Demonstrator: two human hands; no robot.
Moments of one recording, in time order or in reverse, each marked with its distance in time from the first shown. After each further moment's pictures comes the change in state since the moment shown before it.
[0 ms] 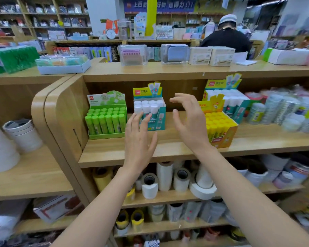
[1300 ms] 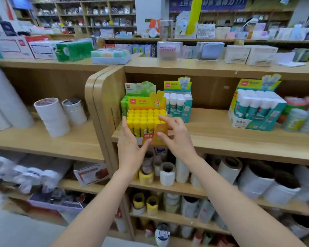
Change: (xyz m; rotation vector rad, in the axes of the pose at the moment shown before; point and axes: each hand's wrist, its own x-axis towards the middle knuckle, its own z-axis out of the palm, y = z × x) left_hand -0.071 -0.011 -0.063 0.015 0.087 -0.492; right_hand -0.064 -0.035 0.048 0.348 -0.471 0.160
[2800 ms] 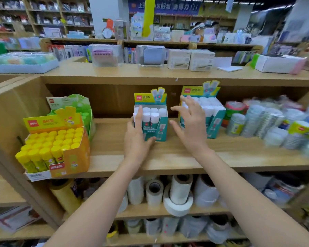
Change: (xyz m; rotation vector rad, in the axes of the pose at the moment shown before) left_hand 0.056 0.129 0.166 -0.077 -0.235 0.122; right_hand 0.037 0.120 -0.169 -0.592 0.374 -0.088
